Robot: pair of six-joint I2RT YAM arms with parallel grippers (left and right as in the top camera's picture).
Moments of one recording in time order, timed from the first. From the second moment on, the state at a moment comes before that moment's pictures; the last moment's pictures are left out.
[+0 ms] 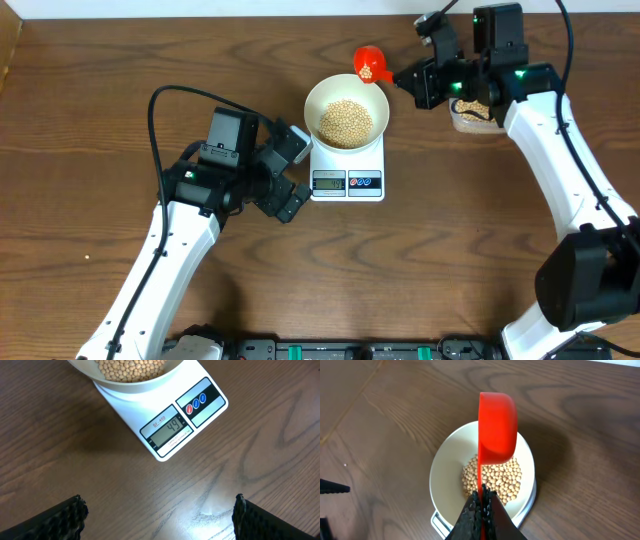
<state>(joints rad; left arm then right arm) -0.28 1.31 1.09 -0.87 0.30 0.38 0.17 1.80 1.58 -0.60 -0.66 -0.06</state>
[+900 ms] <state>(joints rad) -0.28 1.31 1.09 -0.87 0.30 0.38 0.12 1.80 1.58 -0.55 -0.79 -0.01</state>
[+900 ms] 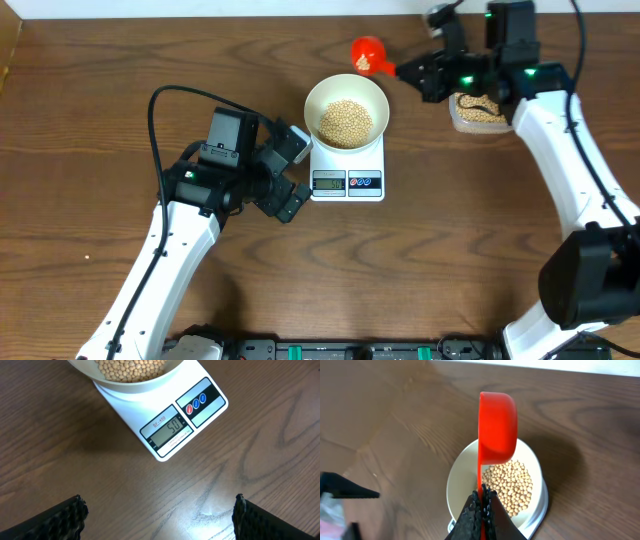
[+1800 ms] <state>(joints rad) -0.28 1.31 1.09 -0.87 0.30 0.38 -0.32 1.69 1.59 -0.93 -0.57 -0.14</state>
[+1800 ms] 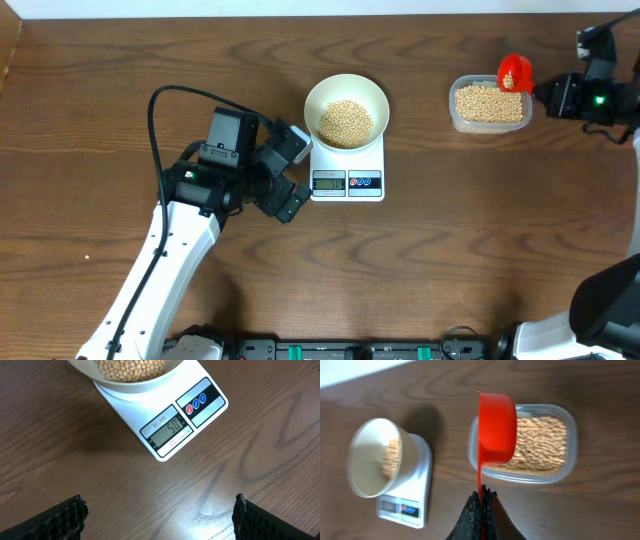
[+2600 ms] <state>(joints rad) -0.28 1.31 1.09 -0.87 0.30 0.38 -0.03 1.69 1.59 -0.96 0.14 -0.16</state>
